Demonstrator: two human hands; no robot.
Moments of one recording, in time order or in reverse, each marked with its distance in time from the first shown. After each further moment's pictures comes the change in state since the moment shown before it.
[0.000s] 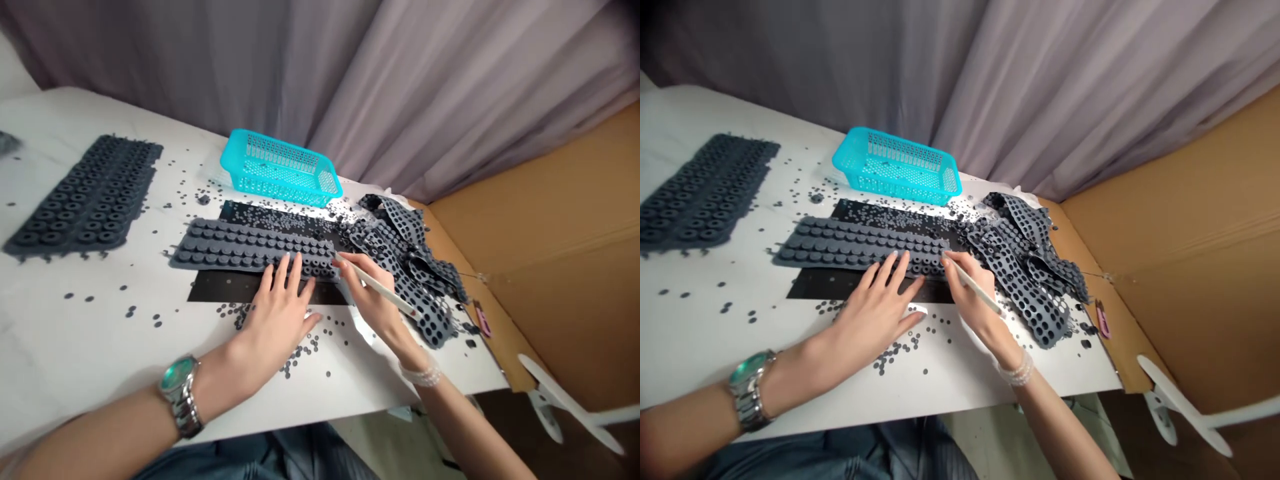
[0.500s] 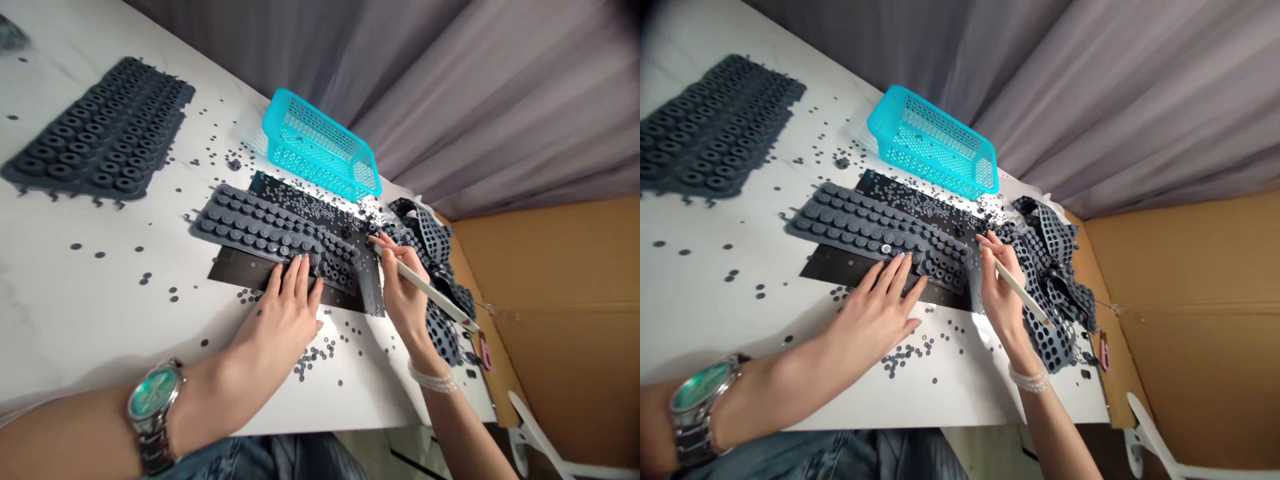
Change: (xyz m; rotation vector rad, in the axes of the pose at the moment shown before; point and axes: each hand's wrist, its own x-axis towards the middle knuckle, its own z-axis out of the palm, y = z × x) left_hand -0.022 -0.009 0.021 0.022 0.066 -0.037; right_hand 0.025 0.002 0.008 0.068 0.072 -0.103
